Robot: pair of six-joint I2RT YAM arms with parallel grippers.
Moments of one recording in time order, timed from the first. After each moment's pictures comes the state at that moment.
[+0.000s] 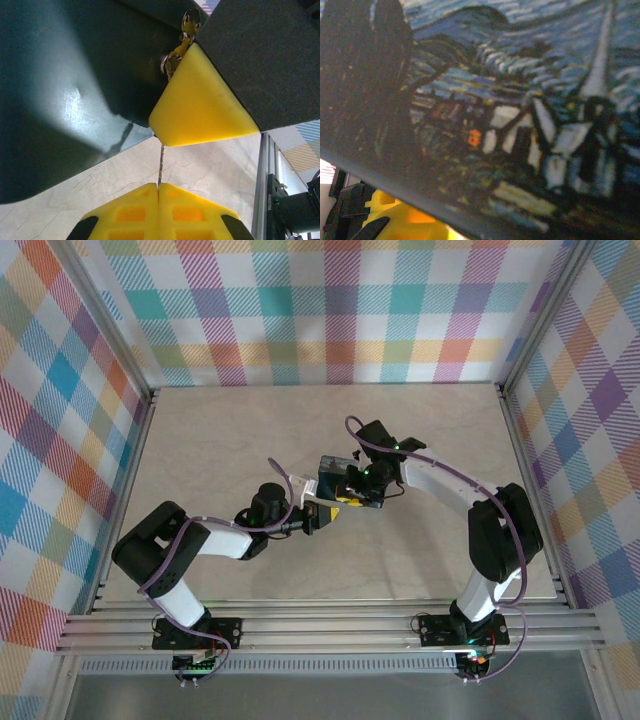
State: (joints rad) left arm -0.66 1.65 0.52 0.78 0.51 -0.57; right arm 0.58 1.71 1.29 -0.77 -0.43 0.74
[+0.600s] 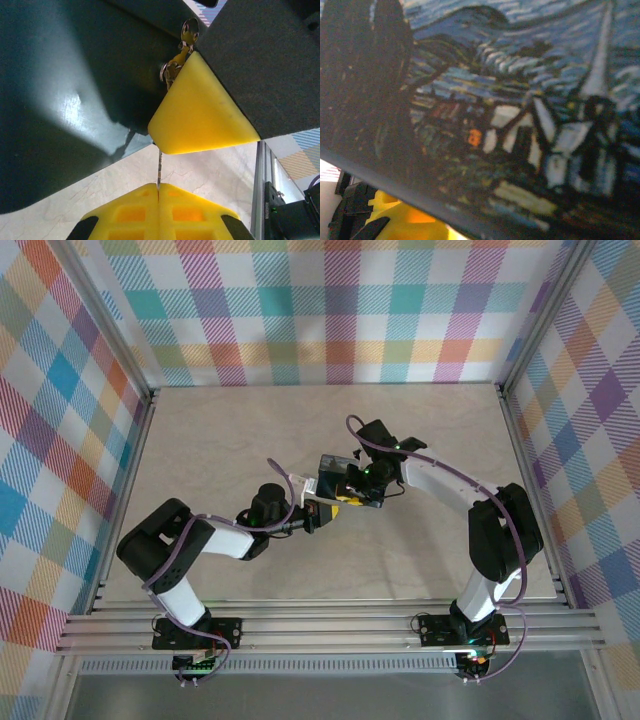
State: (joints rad) left arm -0.66 1.68 0.52 0.87 0.50 -0.61; right arm 0.57 1.71 1.29 -0.76 -0.45 0.75
